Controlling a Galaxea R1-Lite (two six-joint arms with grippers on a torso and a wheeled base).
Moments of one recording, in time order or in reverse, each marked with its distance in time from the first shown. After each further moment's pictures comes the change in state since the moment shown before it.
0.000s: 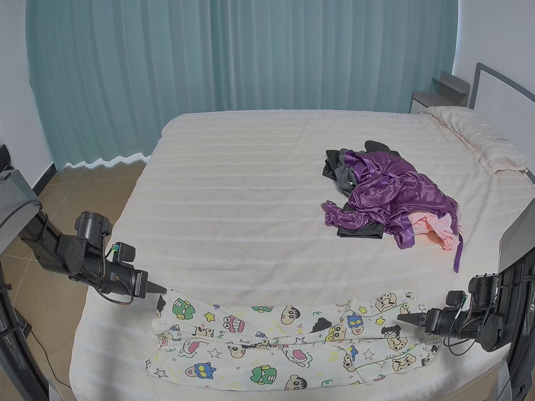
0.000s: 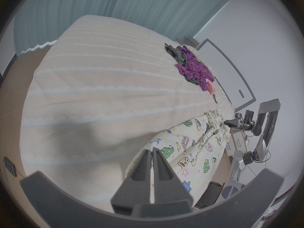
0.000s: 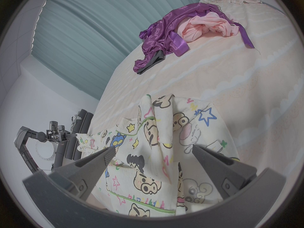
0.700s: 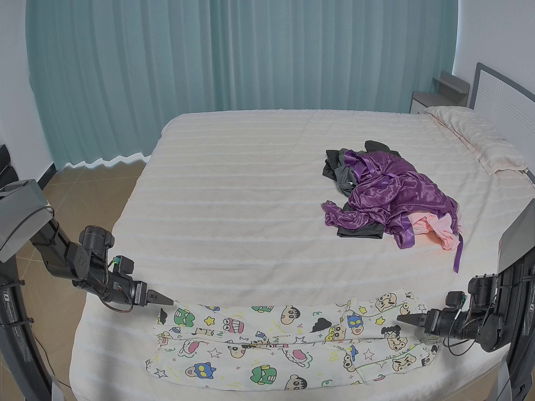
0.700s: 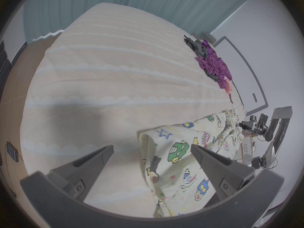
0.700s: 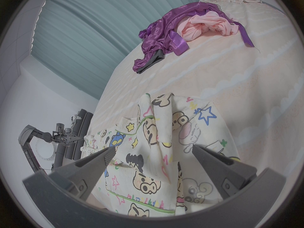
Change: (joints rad) left arm 0.048 0.107 -0.020 0.000 0.086 -0.005; right arm 0.001 0.006 0.000 0.000 0.000 -0.001
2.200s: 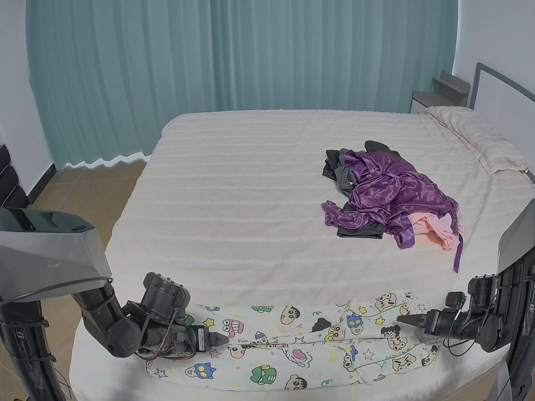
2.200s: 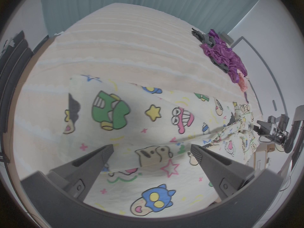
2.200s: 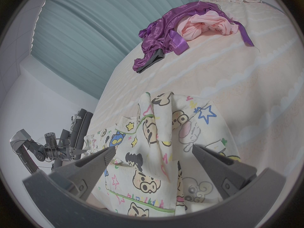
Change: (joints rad) left arm -0.545 -0.030 0.394 -0.507 0.484 -0.620; right arm 0.000 0.002 0.003 0.000 0.000 -0.003
